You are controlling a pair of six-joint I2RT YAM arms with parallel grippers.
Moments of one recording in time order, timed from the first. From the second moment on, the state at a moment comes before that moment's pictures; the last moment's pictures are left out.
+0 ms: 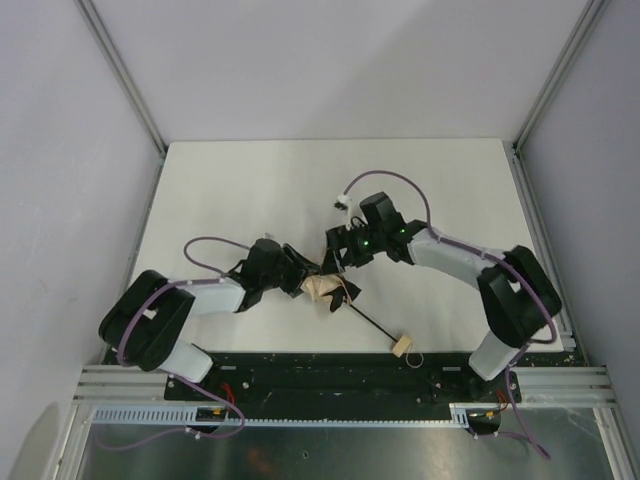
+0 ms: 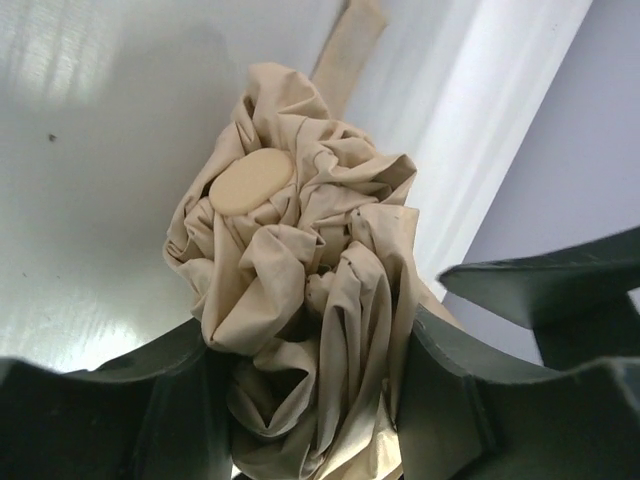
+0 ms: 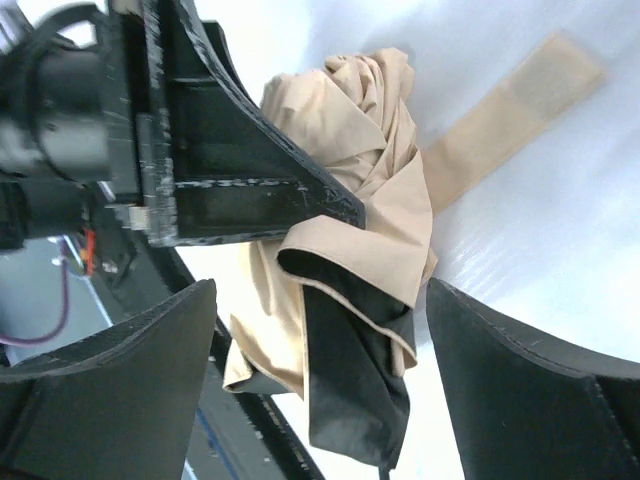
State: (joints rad) left arm -0.56 1.50 0.48 0.34 0.20 -1.34; right arm 0.65 1.70 1.08 -0.18 -0.55 0.30
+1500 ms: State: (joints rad) left arm -0.51 1.24 0.50 0.10 0.27 -1.37; right arm 0.99 1.55 0.99 -0.06 -0.13 -0.01
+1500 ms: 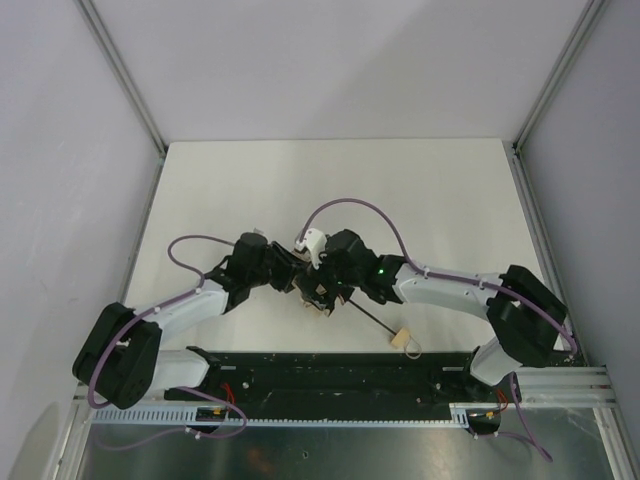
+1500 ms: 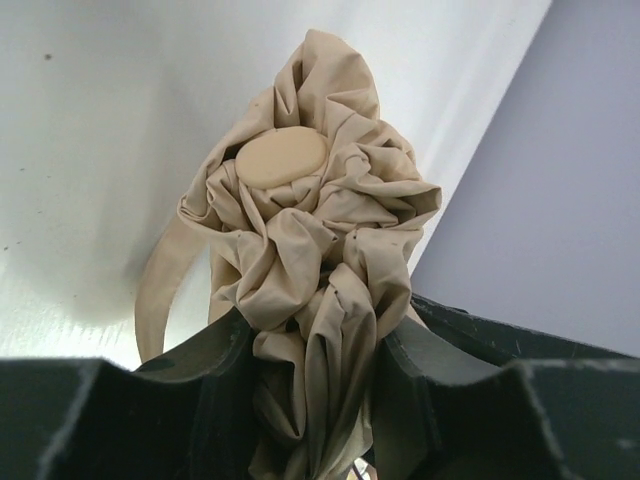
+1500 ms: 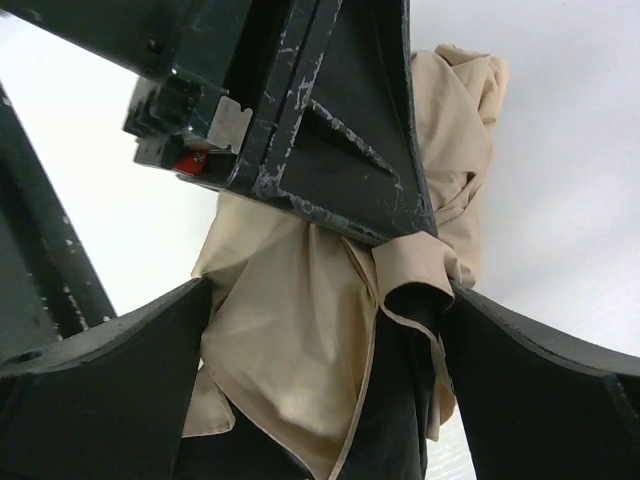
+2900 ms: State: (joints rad) left arm -0.56 1.21 0.56 0.08 0.21 -1.31; right arm 0.77 1.64 1.02 -0.02 -0.46 0.16
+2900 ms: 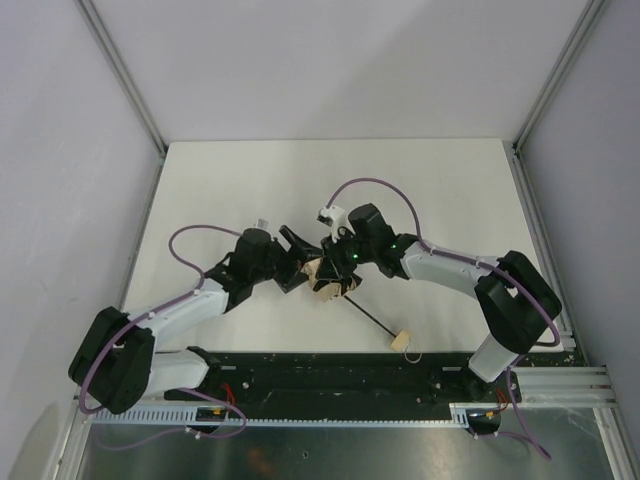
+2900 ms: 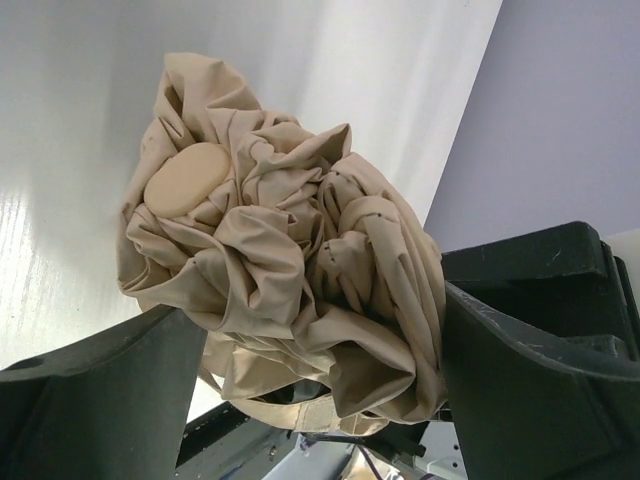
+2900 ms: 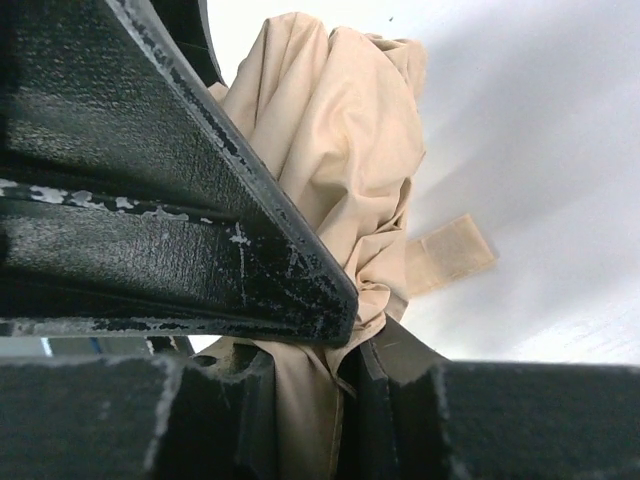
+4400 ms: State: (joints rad) left arm -0.58 1.16 0.50 0.24 0.12 -1.34; right arm 0.84 1.42 0.99 -0.02 -0.44 0.53
